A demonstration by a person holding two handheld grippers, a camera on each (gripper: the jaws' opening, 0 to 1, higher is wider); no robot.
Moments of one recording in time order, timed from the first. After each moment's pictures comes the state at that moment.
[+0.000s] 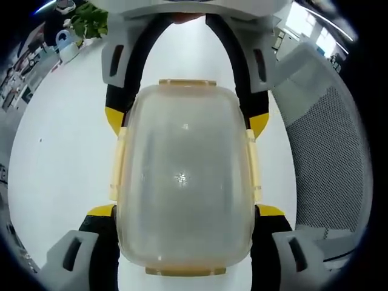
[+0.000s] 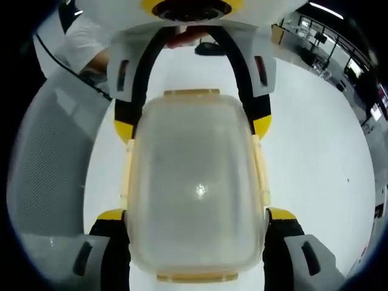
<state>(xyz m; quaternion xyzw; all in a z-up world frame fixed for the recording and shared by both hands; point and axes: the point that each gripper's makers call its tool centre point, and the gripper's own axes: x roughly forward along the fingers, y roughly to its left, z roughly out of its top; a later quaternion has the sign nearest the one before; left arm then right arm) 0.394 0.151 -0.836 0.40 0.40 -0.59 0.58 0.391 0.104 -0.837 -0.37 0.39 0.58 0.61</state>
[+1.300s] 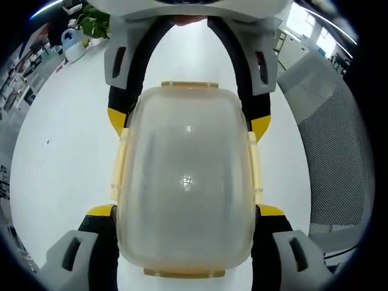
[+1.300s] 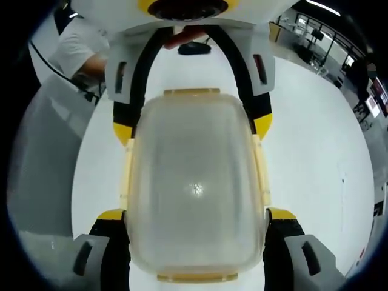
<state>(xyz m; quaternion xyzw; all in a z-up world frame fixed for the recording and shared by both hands) 0.438 0.148 -0.836 0.40 0.39 -0.59 0.59 0.434 0.102 -0.837 -0.37 0.40 0.58 0.61</state>
